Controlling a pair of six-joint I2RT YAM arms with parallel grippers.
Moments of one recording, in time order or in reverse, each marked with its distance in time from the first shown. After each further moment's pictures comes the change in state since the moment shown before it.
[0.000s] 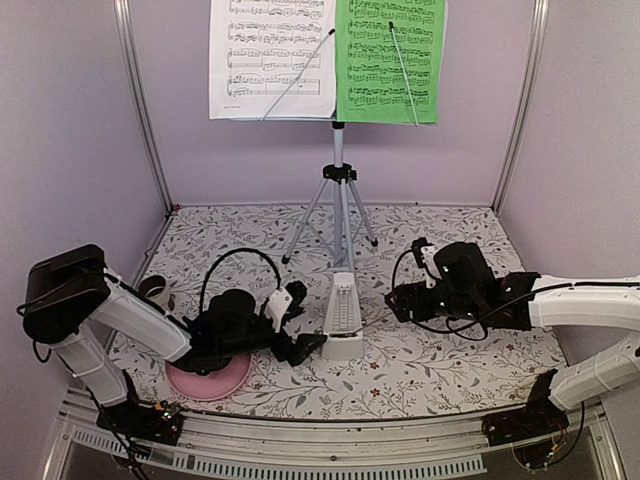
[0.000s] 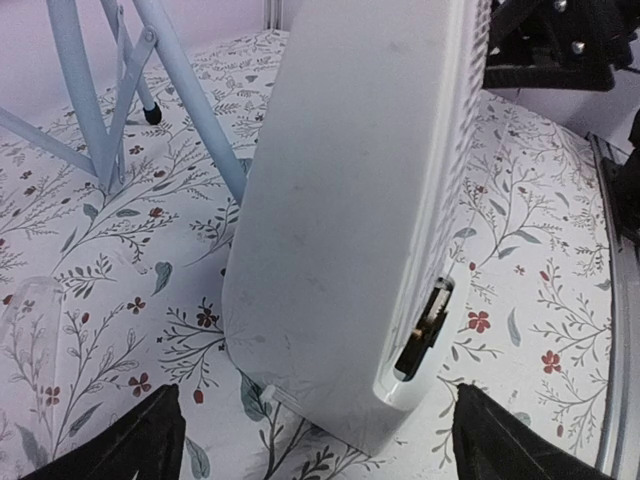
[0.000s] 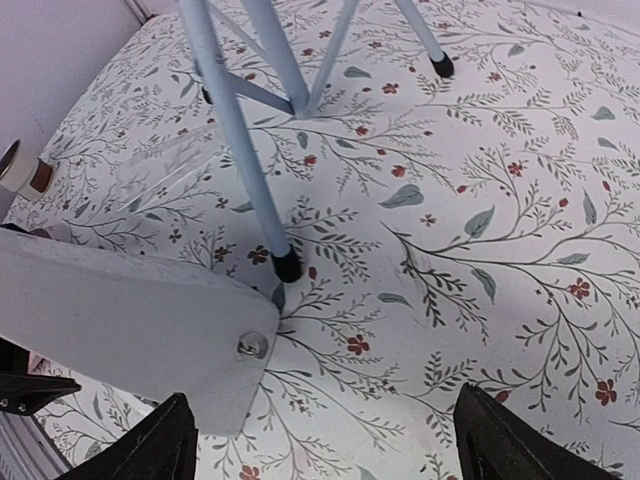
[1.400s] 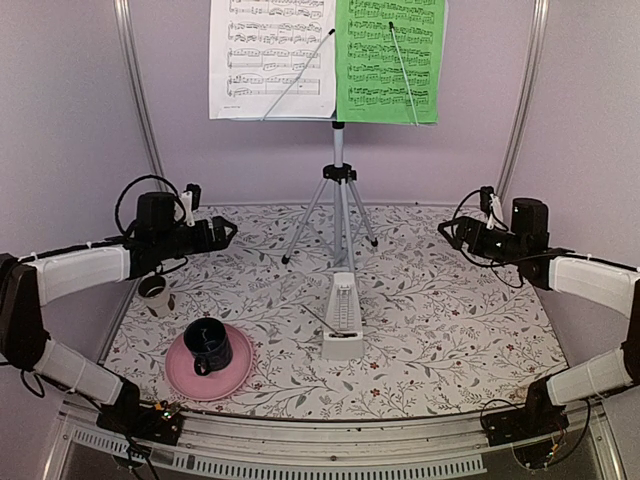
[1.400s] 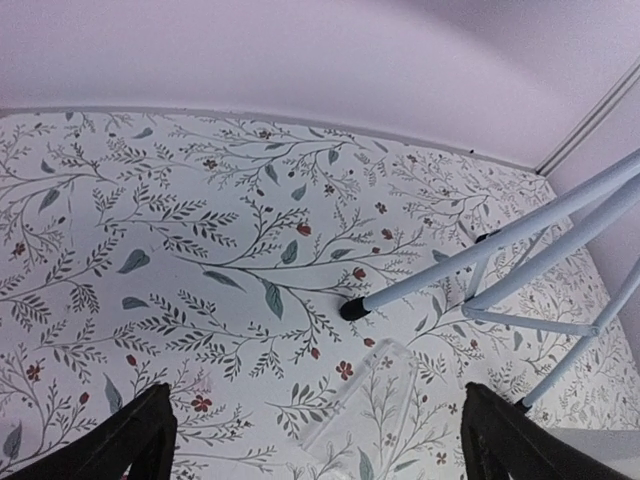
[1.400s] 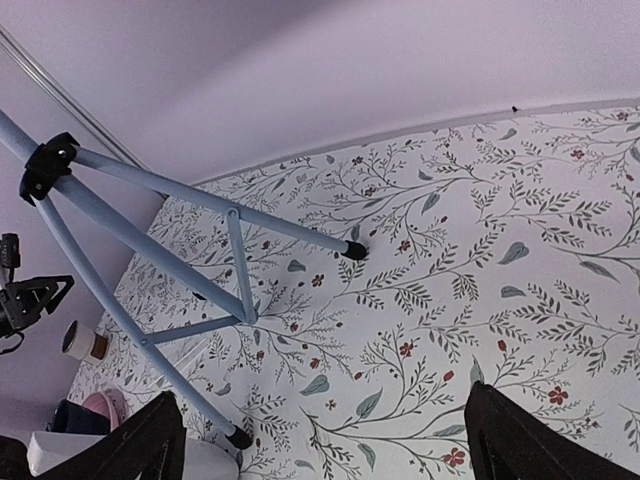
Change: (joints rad) left arm 0.729 -0.294 0.339 -0.728 0.158 -0.252; right arm -0.716 0.027 0.005 0.320 -0.617 -0.068
